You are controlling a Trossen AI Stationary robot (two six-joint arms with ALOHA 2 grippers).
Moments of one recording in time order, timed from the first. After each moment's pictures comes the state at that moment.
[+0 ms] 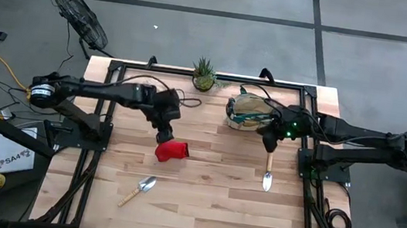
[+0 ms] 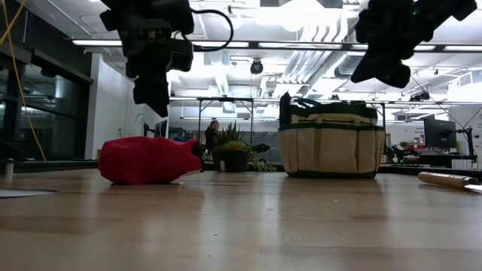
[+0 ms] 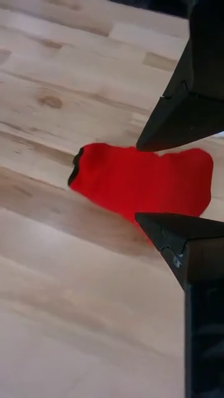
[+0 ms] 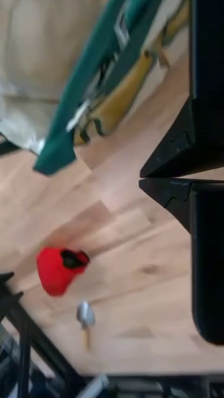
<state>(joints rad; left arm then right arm) 0.22 1.38 0.98 -0.68 0.30 -0.28 -0.20 0.84 0.68 -0.53 -0.05 0.52</state>
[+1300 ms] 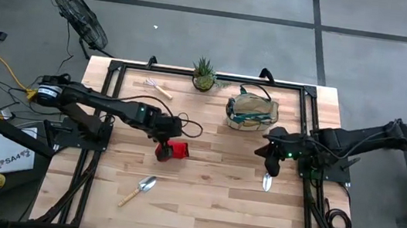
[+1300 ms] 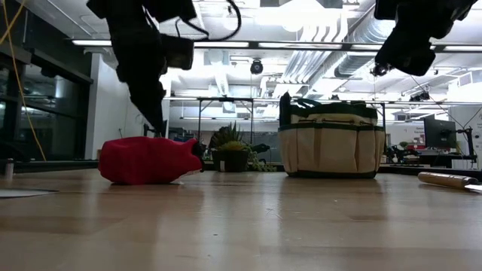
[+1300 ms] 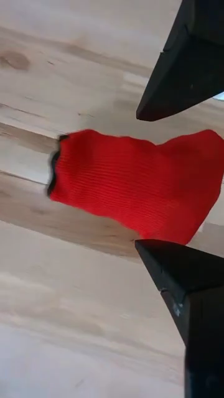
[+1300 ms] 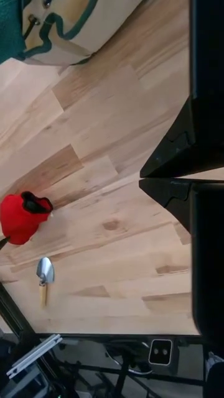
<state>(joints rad) -0.03 1.46 0.98 -0.65 -0.01 -0.34 0.23 0.83 0.68 -0.54 0.17 0.70</state>
